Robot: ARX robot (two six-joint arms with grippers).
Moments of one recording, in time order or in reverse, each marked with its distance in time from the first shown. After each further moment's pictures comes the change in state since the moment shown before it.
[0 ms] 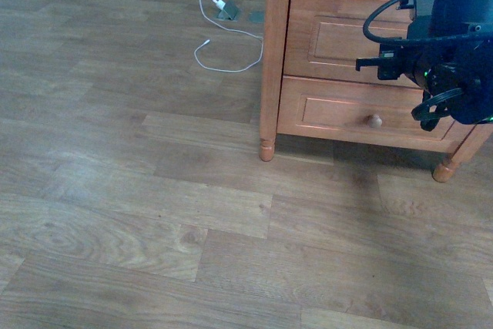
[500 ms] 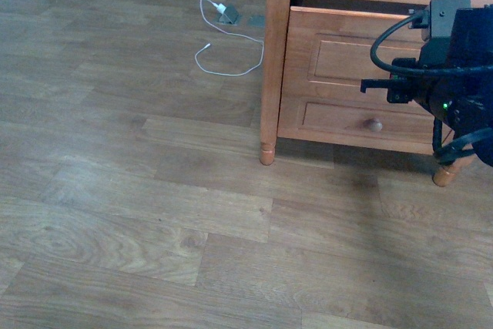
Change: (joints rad) left arm 0.000 0.000 0.000 0.000 0.000 0.000; right arm 0.017 -0.124 -0.288 0.142 -0.032 0.067
